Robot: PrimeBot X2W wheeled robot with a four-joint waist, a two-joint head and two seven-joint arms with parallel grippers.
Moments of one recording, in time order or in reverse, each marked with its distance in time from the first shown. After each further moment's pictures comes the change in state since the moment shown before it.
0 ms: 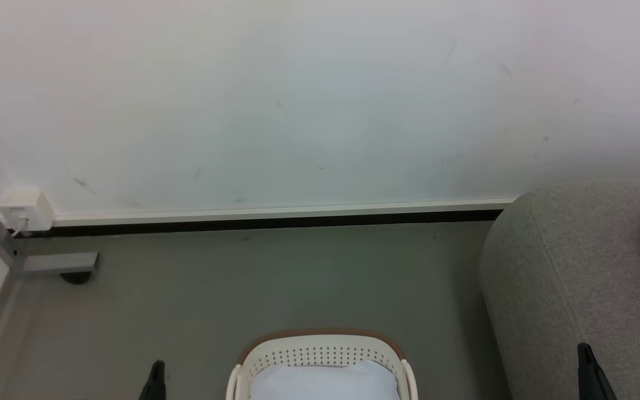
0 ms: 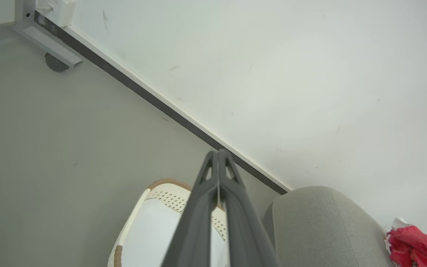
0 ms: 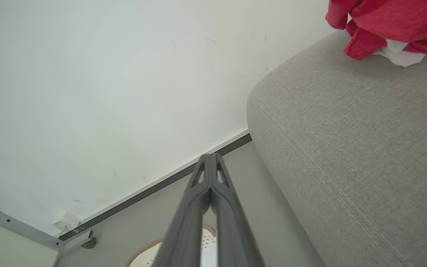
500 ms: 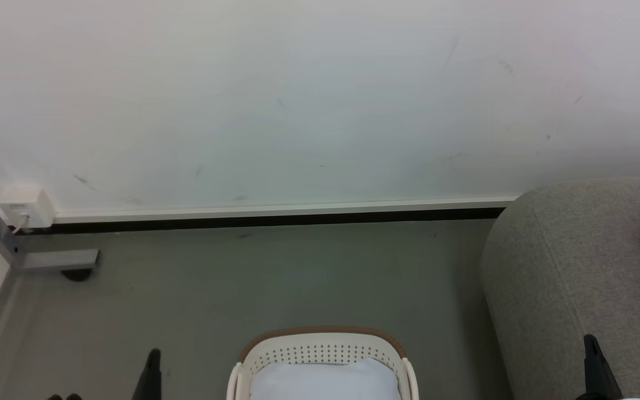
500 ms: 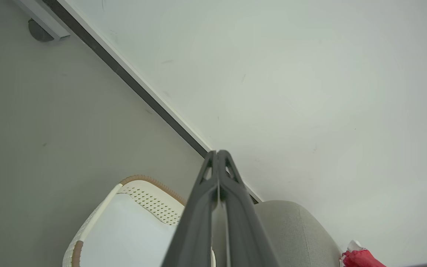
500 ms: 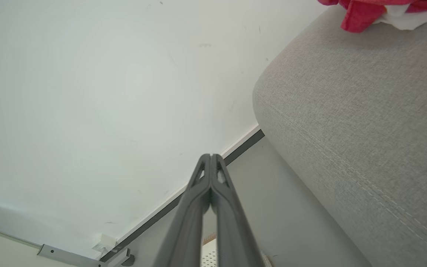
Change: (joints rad) left arm -0.029 0.000 0.020 -0.014 -0.192 -0.009 0.052; right arm -0.022 -0.001 -0.014 -0.017 0.208 0.000 0.052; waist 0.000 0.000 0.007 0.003
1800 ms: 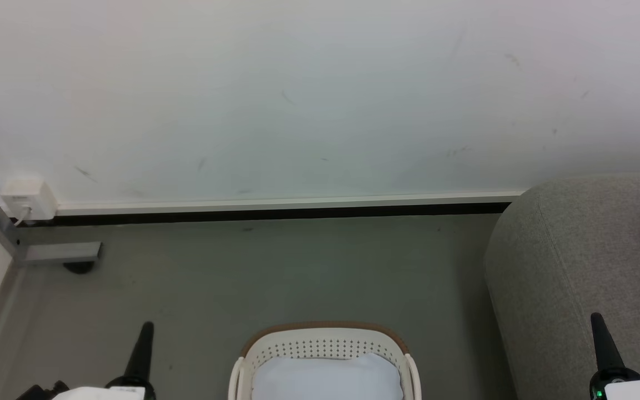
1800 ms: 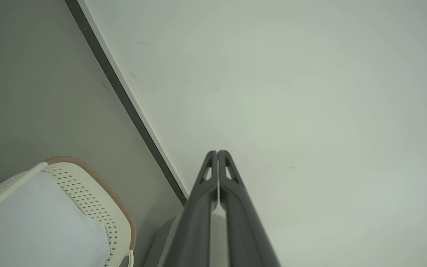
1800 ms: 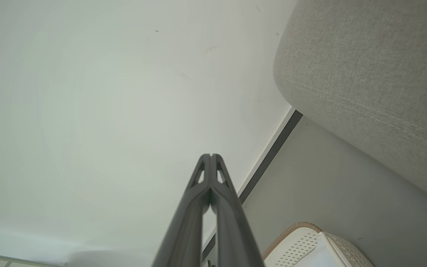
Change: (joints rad) left arm -0.059 0.001 0.046 -0.025 -0.389 -0.013 0.109; right arm -0.046 -0.004 -0.027 -0.039 0.414 0.000 0.104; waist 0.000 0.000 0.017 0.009
